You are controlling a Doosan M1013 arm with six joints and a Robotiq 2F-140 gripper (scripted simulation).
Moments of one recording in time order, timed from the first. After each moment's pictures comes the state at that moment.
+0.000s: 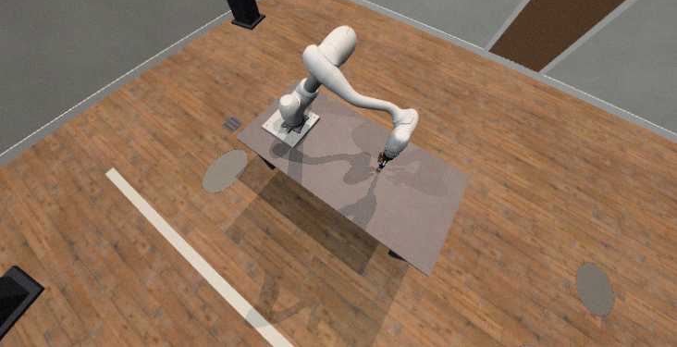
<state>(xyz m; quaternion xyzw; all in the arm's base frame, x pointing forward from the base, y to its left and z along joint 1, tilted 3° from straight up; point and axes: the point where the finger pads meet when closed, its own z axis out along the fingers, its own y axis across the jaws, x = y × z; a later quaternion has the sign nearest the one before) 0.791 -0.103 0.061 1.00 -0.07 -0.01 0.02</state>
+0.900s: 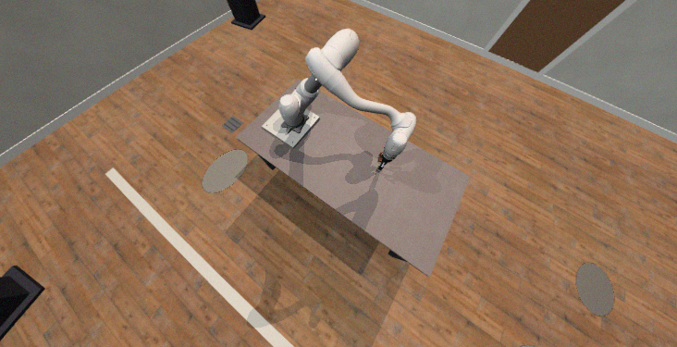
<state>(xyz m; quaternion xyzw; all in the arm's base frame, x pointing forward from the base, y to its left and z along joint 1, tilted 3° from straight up) 0.790 -0.104 0.028 1.00 -0.07 -0.01 0.02</state>
